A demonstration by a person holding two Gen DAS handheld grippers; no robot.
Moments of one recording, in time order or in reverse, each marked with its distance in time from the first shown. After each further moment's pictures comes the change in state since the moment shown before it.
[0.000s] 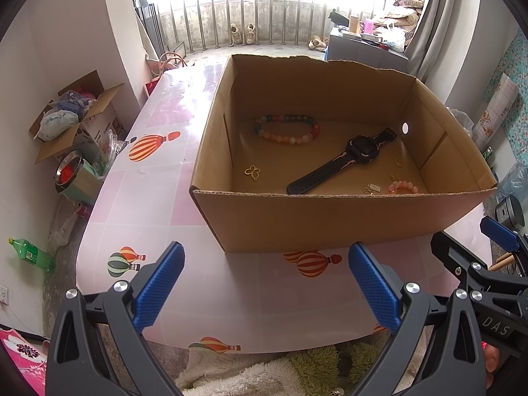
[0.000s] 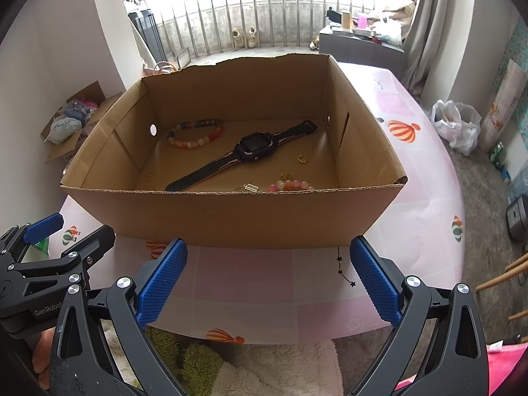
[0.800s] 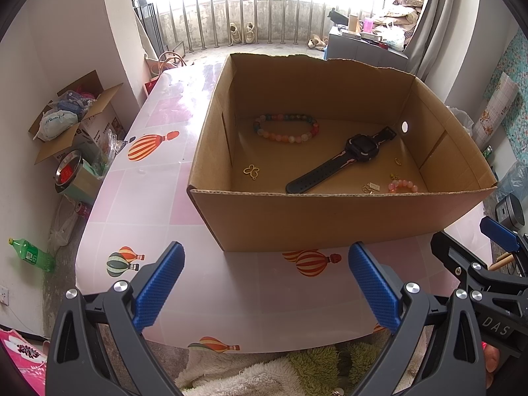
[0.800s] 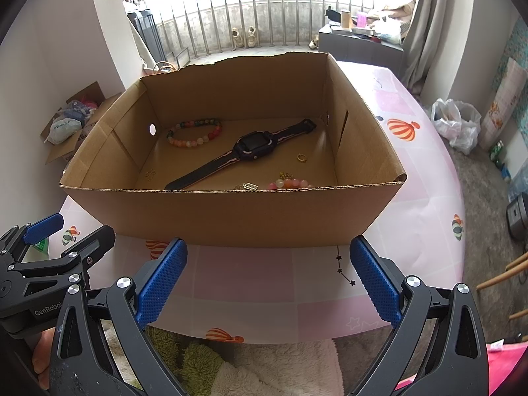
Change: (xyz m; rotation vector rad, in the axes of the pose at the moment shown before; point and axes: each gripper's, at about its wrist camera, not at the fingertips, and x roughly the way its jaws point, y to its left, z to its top) left arm -0.001 0.000 -0.001 -0.003 0.002 0.001; right arm 0.001 0.000 -0.001 0.002 0.002 0.001
